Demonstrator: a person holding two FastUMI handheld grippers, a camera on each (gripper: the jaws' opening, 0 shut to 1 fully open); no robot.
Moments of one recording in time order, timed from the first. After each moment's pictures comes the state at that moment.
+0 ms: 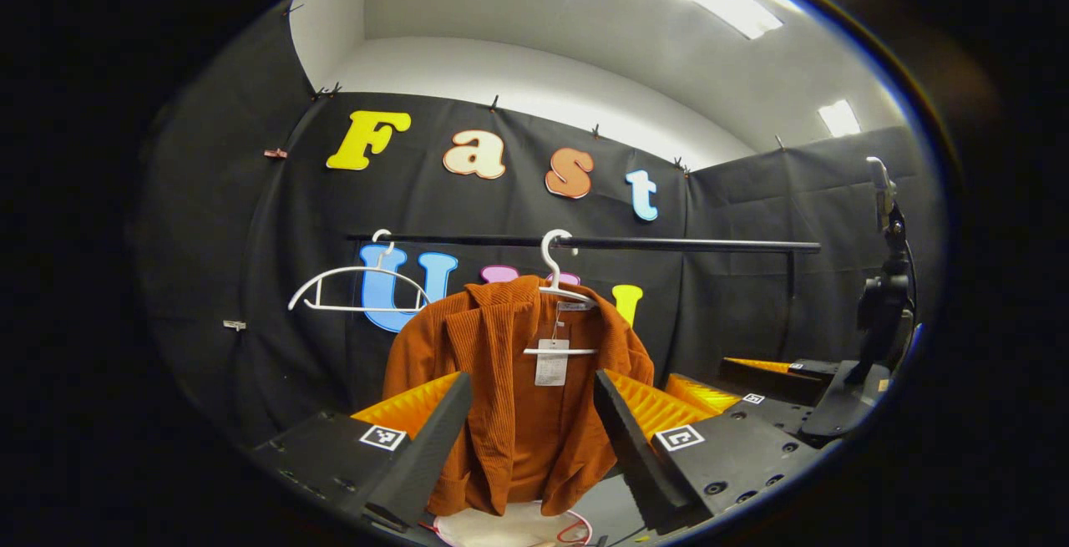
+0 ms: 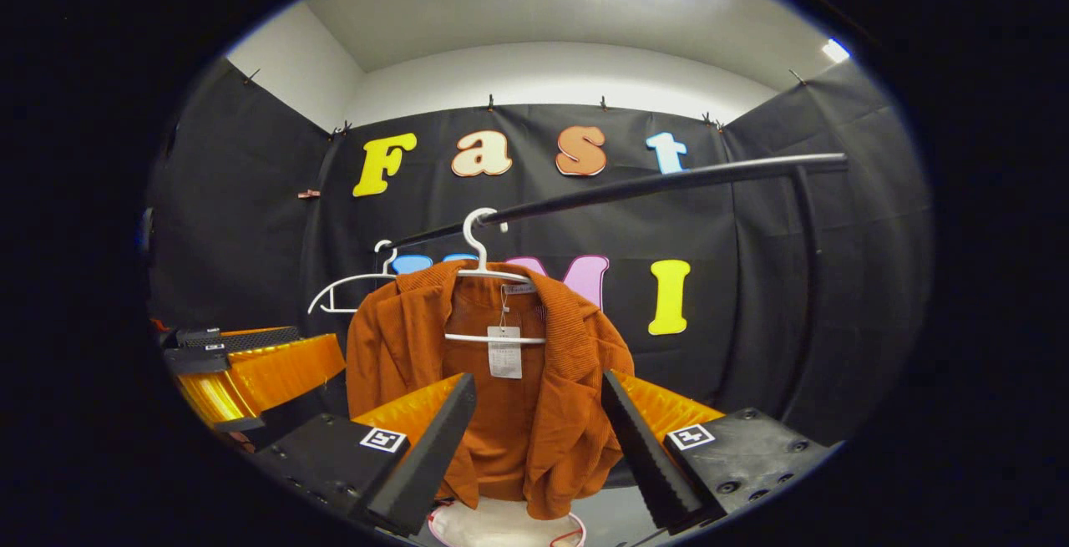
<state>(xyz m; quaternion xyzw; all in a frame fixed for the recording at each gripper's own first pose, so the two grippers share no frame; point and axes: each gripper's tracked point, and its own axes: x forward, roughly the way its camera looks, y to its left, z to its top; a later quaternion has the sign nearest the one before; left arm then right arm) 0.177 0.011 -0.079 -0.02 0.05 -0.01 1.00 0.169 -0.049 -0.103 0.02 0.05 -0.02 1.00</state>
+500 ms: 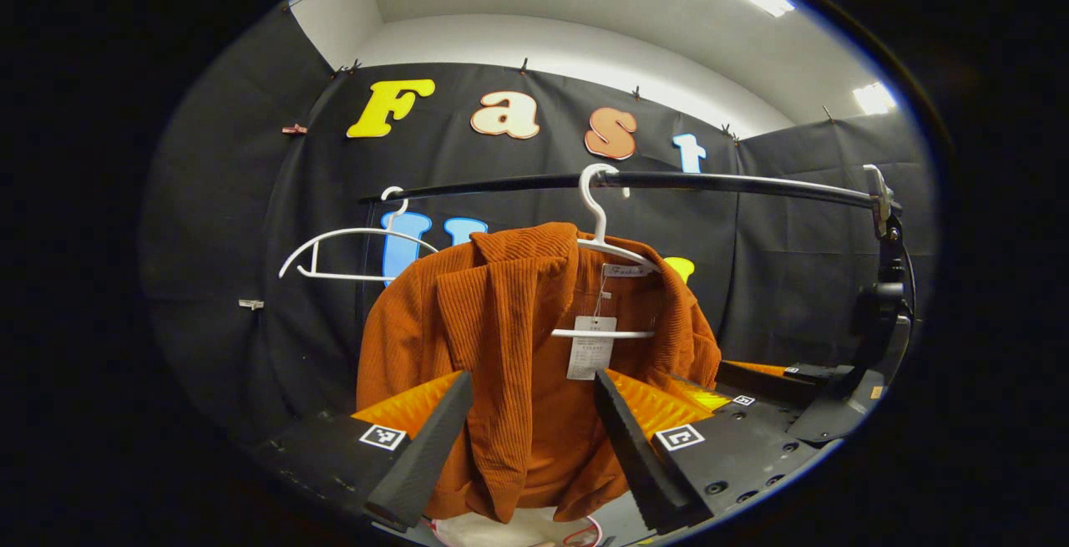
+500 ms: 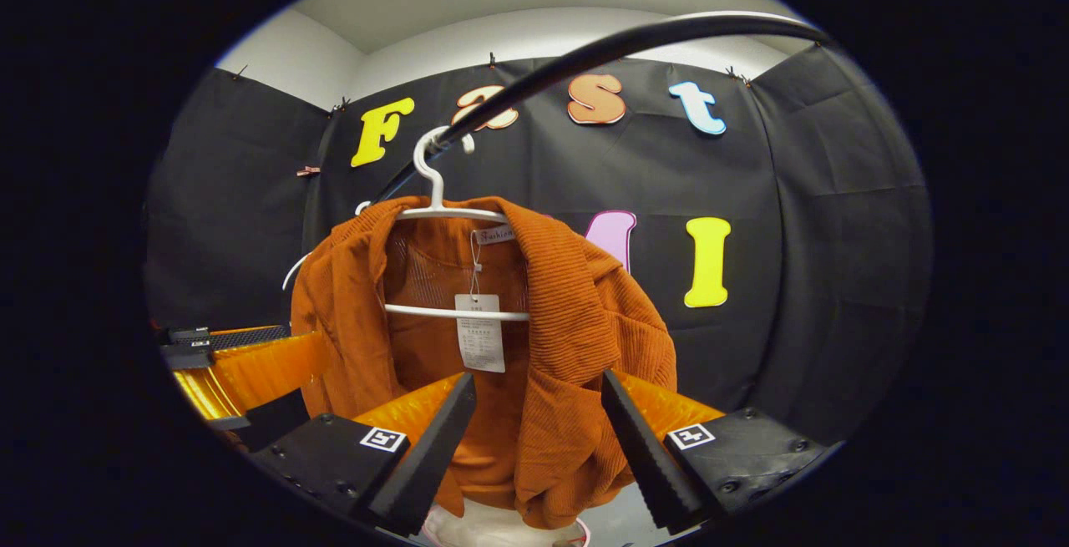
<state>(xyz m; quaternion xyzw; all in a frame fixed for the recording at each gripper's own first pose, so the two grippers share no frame) 0.258 0.025 -0.134 -0.02 0.09 0.06 0.99 0.264 -0.075 -0.174 0.04 0.10 0.02 0.99</state>
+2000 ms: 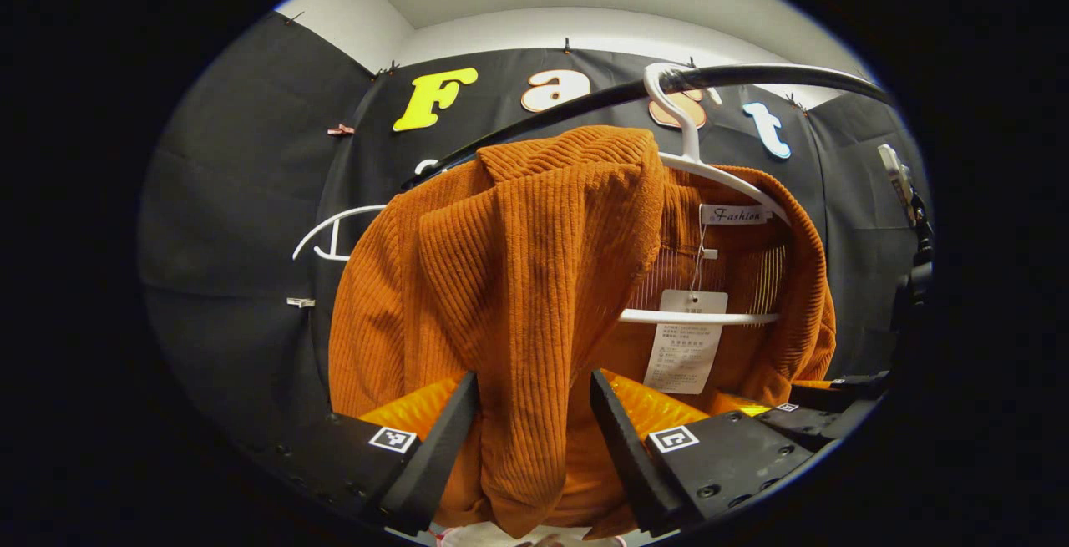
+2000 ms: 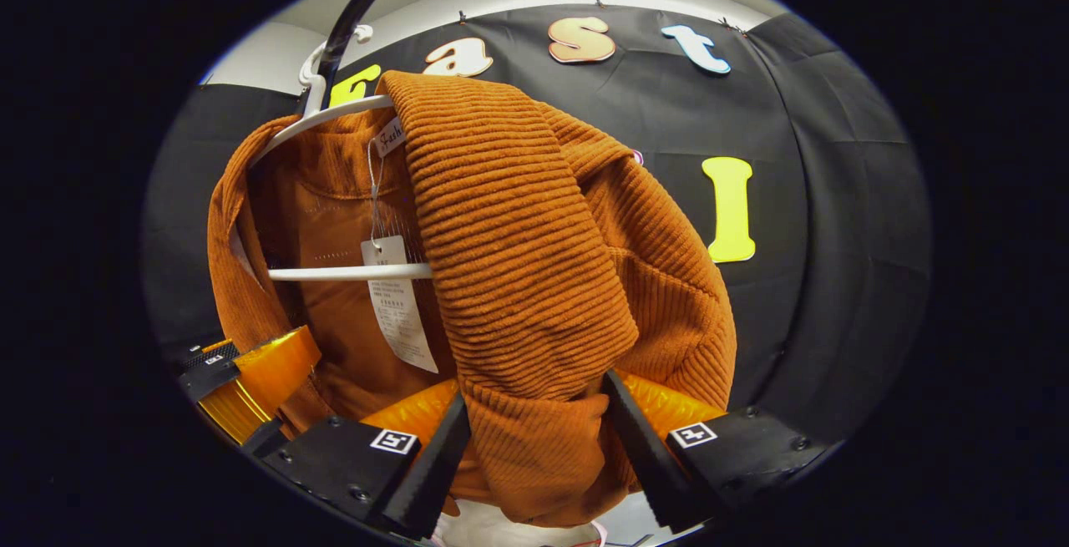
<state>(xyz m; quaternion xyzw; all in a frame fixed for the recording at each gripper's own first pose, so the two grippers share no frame) 0.348 0.070 -0.187 0.01 0.08 0.19 0.98 0.356 -0.090 -0.249 0.07 0.16 0.02 0.98</state>
